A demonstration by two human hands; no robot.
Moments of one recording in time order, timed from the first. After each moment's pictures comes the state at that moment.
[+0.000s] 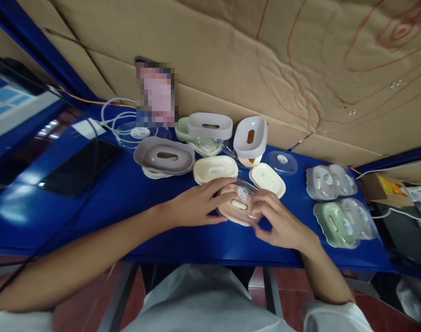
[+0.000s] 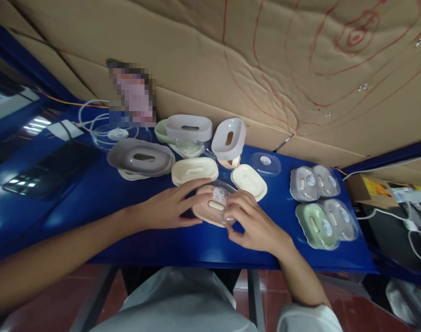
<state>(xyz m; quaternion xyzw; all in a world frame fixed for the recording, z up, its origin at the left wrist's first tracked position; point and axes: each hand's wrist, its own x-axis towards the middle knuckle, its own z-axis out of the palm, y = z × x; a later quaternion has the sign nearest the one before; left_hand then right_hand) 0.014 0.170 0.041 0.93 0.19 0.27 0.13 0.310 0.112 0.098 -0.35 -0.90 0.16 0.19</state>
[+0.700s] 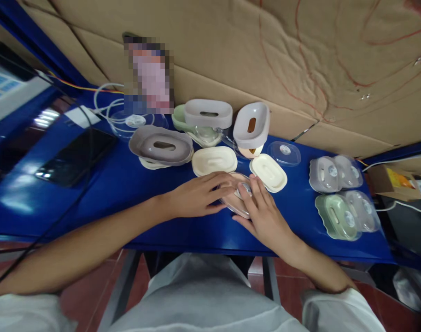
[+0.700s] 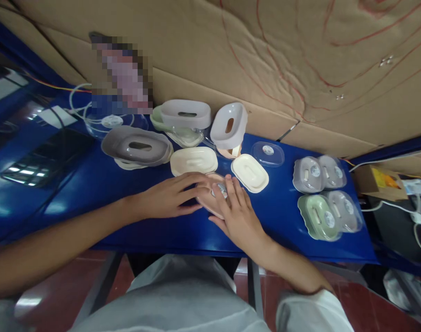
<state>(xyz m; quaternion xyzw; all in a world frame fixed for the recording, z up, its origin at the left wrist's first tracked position) 0.020 0.173 0.039 0.94 0.16 0.28 0.12 0.276 0.082 0.061 -0.48 -0.87 0.03 0.10</state>
